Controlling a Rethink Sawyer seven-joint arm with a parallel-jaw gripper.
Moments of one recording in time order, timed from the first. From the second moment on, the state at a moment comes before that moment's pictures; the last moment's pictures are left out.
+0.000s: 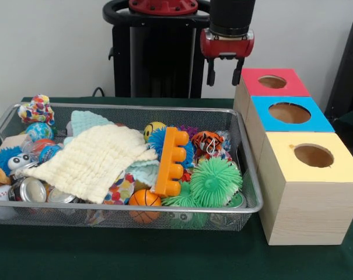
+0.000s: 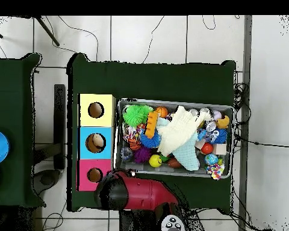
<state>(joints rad) -0.13 -0.81 0.01 2.14 -0.05 0.28 1.57</state>
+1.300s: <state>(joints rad) -0.14 -0.68 0.01 2.04 -0.07 0.26 1.57</state>
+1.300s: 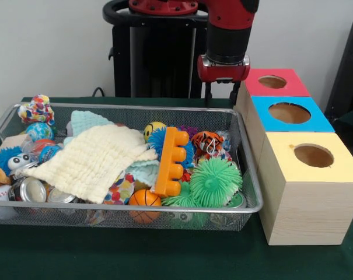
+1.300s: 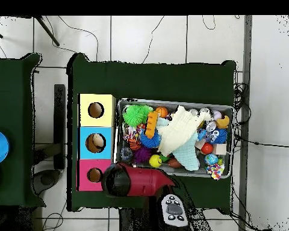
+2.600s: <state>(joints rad) -0.14 -0.66 0.02 1.86 -0.07 0.26 1.57</state>
